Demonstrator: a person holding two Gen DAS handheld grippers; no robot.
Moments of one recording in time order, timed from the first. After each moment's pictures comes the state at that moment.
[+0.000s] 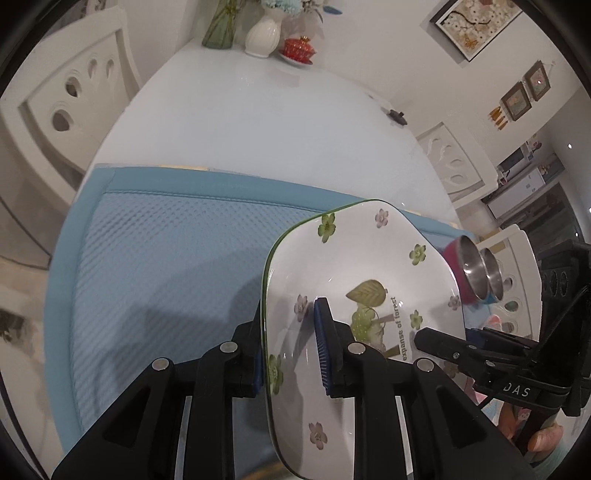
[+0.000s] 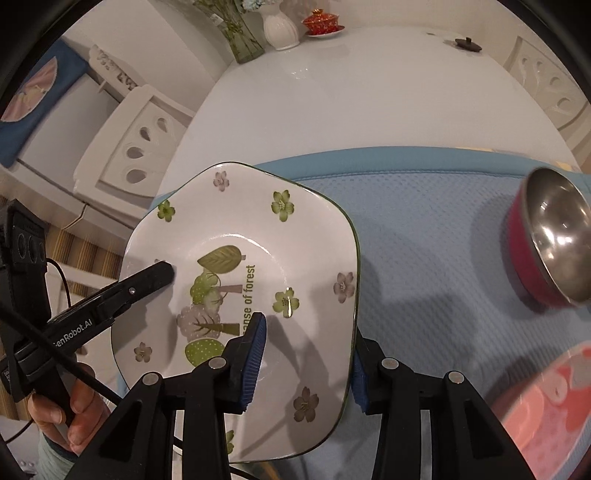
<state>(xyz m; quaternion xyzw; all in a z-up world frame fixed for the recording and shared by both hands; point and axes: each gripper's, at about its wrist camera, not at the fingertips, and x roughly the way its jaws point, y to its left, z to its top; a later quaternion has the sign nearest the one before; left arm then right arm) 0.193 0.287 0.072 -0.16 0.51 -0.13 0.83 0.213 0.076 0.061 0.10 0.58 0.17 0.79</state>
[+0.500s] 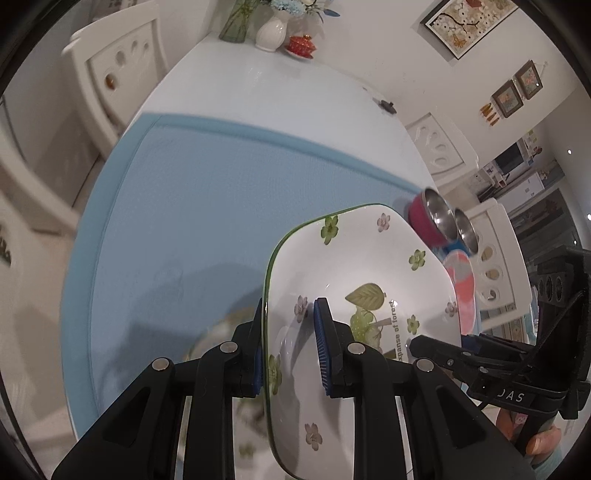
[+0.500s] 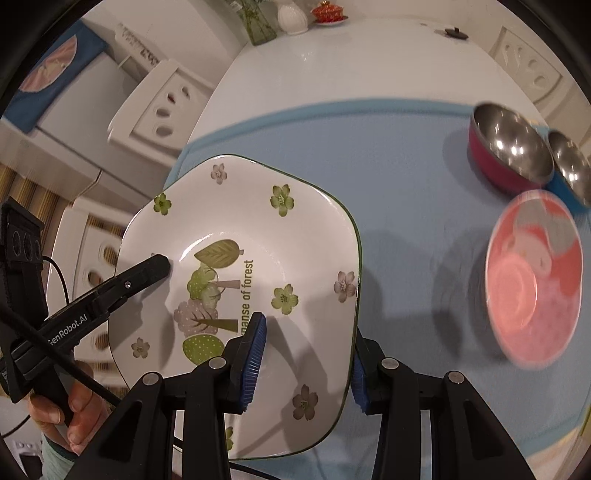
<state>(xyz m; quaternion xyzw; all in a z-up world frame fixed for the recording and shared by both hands) 0.079 0.288 0.091 -0.18 0.53 -0.12 0.82 0.088 0.081 0.079 0.09 0.61 0.17 0.77</state>
